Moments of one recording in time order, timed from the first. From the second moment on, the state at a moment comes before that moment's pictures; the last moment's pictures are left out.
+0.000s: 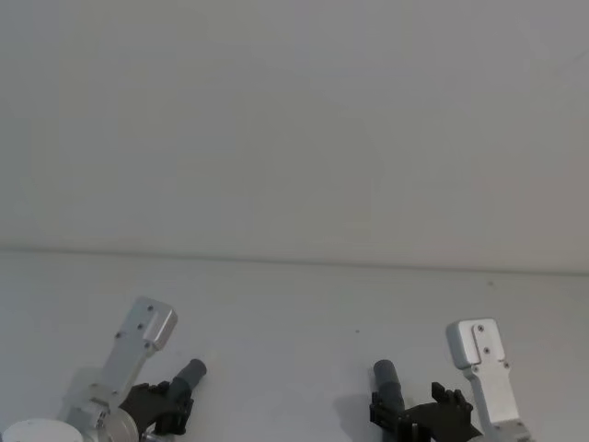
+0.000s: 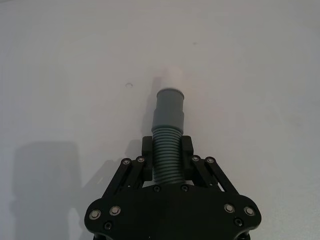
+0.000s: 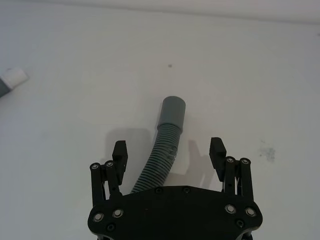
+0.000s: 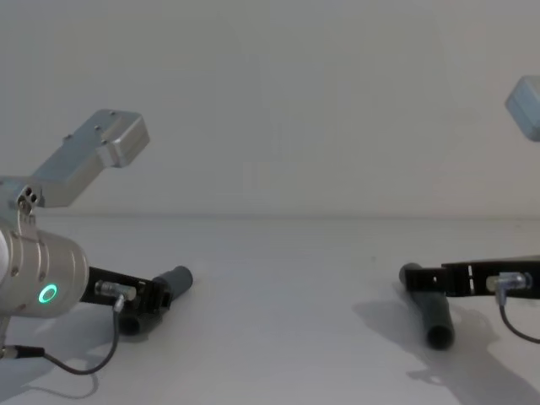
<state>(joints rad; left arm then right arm) -0.33 0.27 0.36 -1.56 -0.26 0.66 -0.04 0.16 0.21 -0.30 -1.69 0.26 0.56 -0.03</state>
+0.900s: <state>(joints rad) -0.33 0.27 0.36 -1.56 -0.26 0.66 -0.04 0.20 0.14 -0.29 -1.63 0.24 0.65 -0.07</state>
